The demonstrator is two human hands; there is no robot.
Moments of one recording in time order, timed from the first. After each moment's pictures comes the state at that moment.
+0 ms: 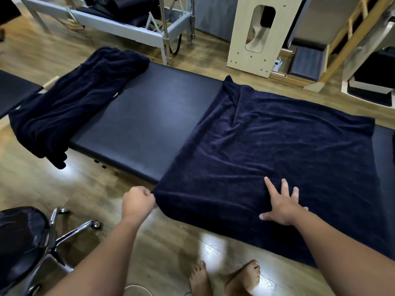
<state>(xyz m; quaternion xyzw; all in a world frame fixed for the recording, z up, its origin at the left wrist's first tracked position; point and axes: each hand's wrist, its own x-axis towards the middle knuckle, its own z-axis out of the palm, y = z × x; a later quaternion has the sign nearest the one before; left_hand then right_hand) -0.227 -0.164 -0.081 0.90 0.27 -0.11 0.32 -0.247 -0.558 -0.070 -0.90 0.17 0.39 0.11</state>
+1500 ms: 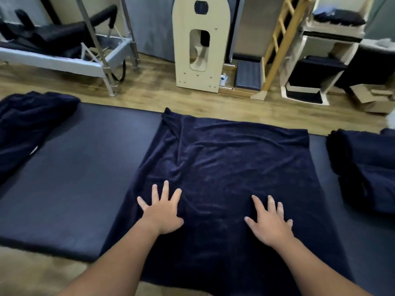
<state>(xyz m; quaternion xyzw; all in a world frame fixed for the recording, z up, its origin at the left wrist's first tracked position) -0.085 -0.373 -0.079 0.93 -0.18 -0.31 0.01 -0.217 -0.664 -0.086 -0.92 0.28 0.23 0.16</state>
